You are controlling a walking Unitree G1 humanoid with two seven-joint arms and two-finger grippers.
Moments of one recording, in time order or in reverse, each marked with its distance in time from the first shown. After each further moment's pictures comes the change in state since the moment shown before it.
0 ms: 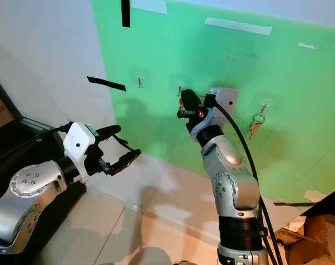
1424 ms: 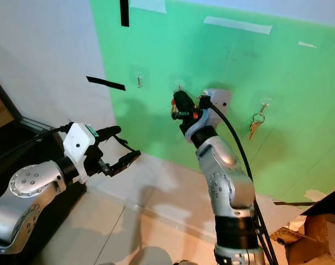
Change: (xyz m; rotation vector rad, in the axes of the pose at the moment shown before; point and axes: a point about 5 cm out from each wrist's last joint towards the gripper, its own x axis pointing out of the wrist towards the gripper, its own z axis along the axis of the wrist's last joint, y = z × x) left arm -0.001 0.000 0.000 0.003 0.007 -0.014; right arm 0.005 0.007 -0.006 0.041 0.012 0.042
